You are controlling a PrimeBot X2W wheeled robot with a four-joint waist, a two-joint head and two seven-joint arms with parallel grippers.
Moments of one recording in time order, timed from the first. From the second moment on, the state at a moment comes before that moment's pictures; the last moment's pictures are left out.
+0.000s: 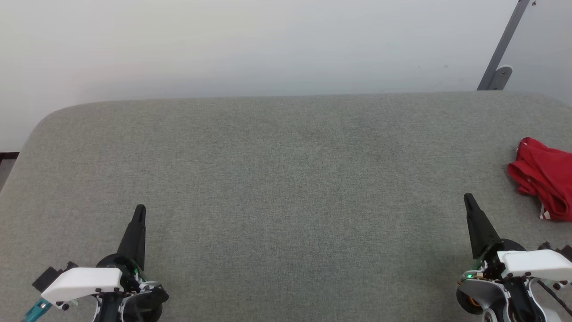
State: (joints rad) left arm -0.10 0.06 0.10 0.25 -1.63 -0.13 0.10; right arm -0.11 -0.05 -0.11 0.25 1.61 0.13 0.11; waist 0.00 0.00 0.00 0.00
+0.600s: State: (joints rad) left arm -0.10 0.06 0.10 0.25 -1.62 -0.13 0.11; right arm -0.11 -0.05 -0.11 0.25 1.61 0.13 0.11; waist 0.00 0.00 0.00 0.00
